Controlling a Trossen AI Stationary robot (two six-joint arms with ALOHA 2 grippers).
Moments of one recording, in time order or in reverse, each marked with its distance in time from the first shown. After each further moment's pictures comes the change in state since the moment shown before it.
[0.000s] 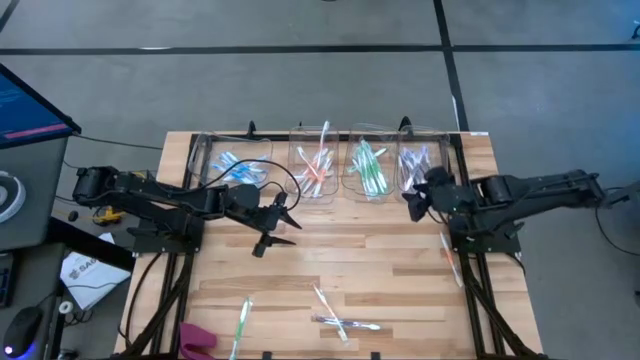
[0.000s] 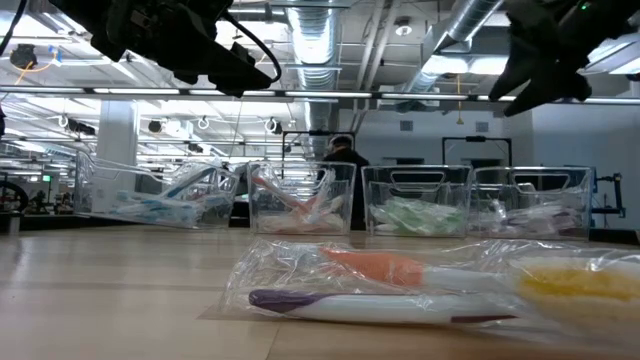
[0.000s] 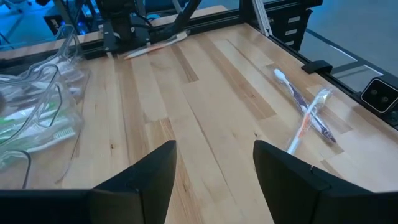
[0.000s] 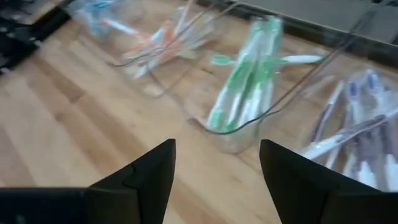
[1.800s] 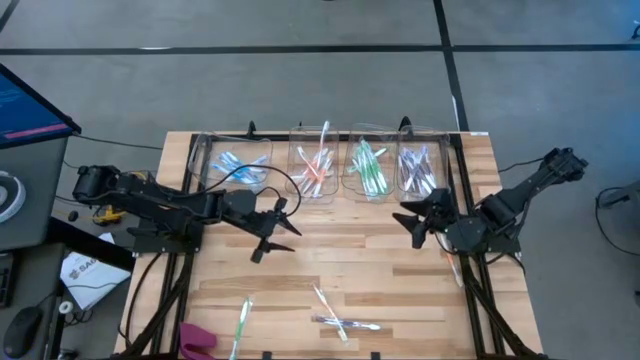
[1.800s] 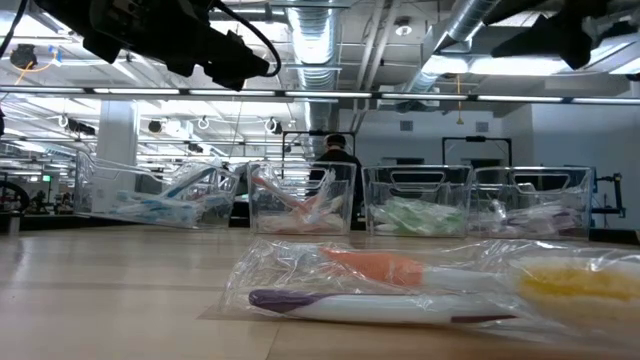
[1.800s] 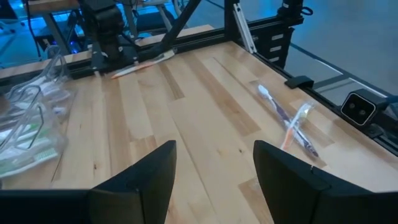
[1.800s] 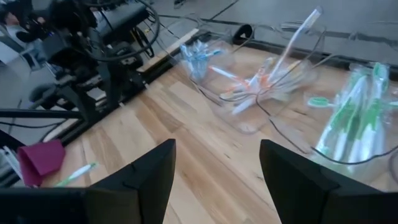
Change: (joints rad) left arm -0.053 0.000 -0.039 0.113 0.002 -0.028; right arm 0.465 0.082 0.000 0.294 0.352 0.095
